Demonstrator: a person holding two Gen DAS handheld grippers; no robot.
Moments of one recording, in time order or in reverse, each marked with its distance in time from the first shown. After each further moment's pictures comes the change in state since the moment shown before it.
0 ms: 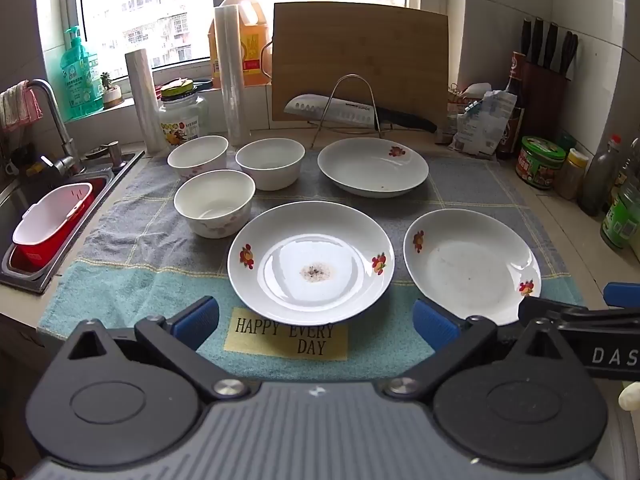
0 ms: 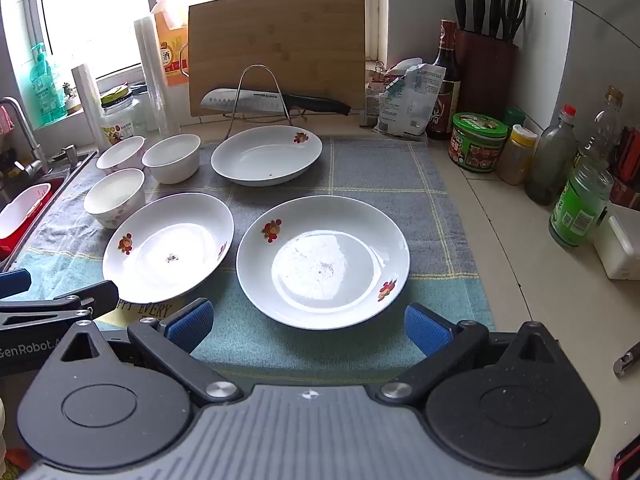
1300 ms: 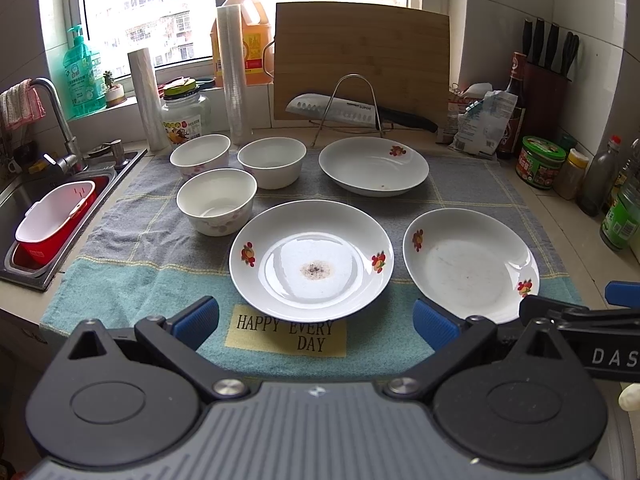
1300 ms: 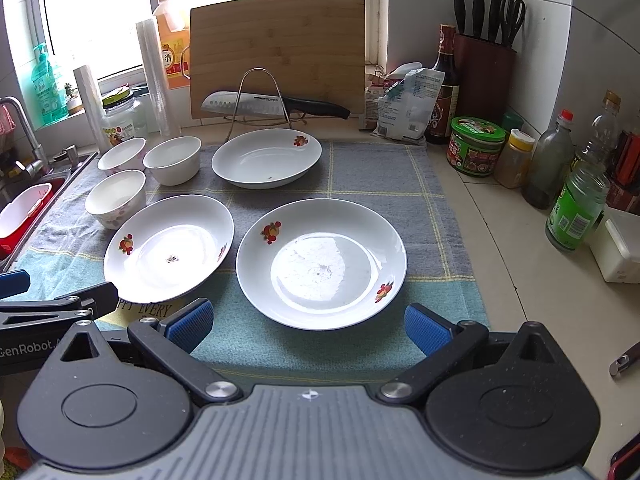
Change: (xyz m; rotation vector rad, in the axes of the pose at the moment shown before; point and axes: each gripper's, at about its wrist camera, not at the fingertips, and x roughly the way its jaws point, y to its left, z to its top) left arm 0.000 -0.001 0.000 -0.002 -0.001 -0.002; right arm -0.003 -0.001 -0.002 -0.001 -0.002 -0.002
